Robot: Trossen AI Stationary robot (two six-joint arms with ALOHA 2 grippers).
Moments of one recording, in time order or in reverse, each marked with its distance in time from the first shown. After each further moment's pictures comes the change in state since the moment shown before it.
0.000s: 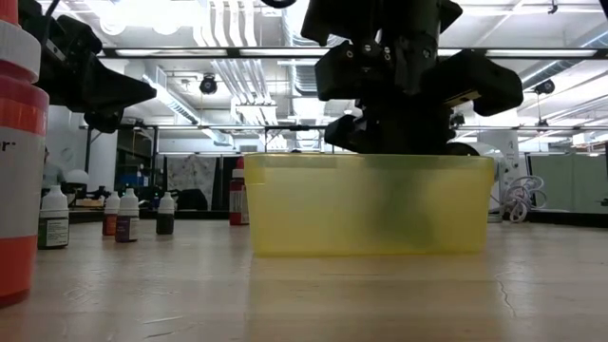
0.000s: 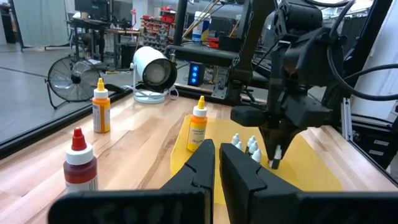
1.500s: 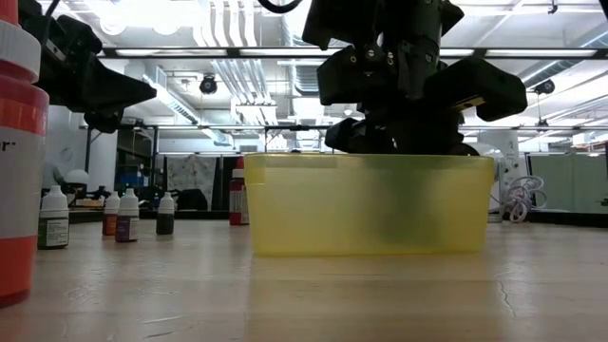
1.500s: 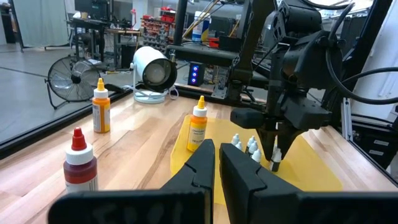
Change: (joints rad) left arm 0.000 0.000 0.000 0.000 0.000 0.000; right arm 0.000 0.002 -0.011 0.006 -0.001 -0.011
